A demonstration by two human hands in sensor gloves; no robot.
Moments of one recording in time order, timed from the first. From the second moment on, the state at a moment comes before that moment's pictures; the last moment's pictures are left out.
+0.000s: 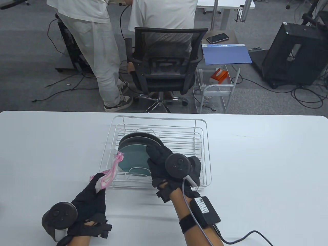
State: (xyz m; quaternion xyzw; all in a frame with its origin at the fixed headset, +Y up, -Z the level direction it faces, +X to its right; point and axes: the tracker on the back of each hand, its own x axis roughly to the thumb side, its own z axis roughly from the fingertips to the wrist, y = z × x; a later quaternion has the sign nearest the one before) left_hand -0.290 -0.684 -0.256 0.21 -0.07 0.41 0.88; right_hand 0.024 -0.640 -0.343 0.19 -0.15 0.89 0.39
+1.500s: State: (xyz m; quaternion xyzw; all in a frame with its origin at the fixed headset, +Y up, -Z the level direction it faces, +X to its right) left_hand -0.181 -0.736 -0.260 -0.15 -0.25 0.15 0.94; right_hand 0.092 -0.727 -0.272 0.19 -0.04 0.84 0.51
